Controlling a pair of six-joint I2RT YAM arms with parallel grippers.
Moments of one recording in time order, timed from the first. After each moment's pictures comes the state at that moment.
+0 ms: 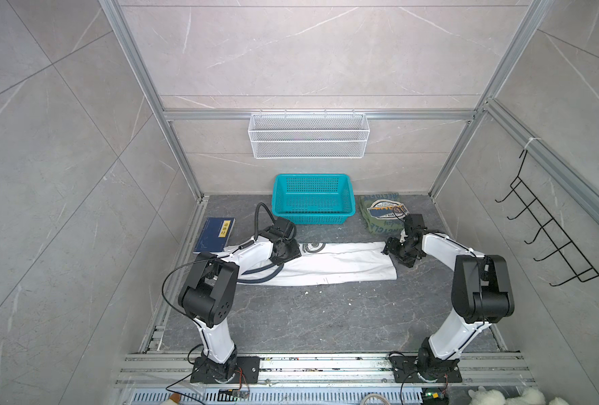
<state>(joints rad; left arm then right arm) -0.48 1.81 1.18 -0.49 0.09 -0.75 -0.01 1.77 1.11 -0.58 -0.17 0.47</state>
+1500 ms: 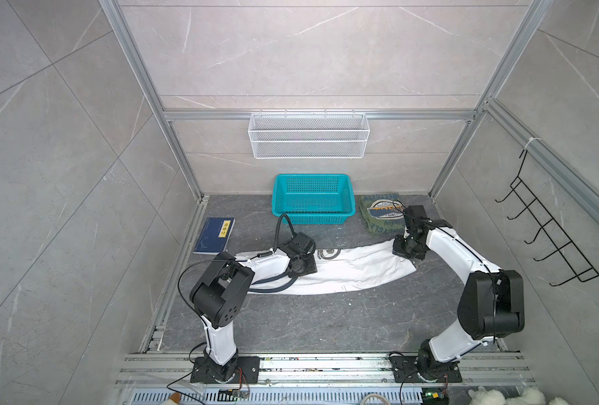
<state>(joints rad) -0.70 1.83 1.11 -0.38 0.07 -0.82 0.08 1.62 1.26 -0.92 0.10 0.35</state>
